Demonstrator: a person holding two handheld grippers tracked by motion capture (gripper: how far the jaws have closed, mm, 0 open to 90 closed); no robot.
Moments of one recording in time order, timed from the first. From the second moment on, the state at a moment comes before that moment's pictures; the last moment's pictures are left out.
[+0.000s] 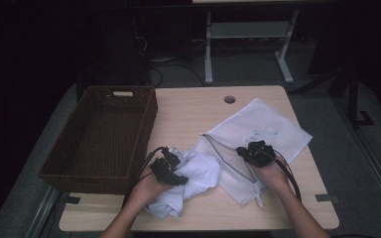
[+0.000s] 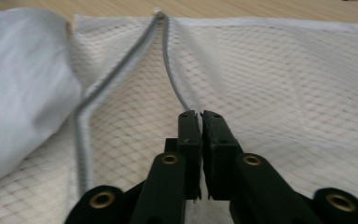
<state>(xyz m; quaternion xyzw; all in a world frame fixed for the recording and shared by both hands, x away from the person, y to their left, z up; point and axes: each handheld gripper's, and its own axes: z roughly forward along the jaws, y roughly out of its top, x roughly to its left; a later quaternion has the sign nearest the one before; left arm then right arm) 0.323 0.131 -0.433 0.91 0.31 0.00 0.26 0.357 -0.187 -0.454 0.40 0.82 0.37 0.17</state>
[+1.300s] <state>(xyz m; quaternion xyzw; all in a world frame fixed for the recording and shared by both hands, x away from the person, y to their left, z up) 0.323 0.131 -0.433 0.91 0.32 0.00 0.26 0.349 -0.202 -0.384 0.38 0.77 0.47 0.20</state>
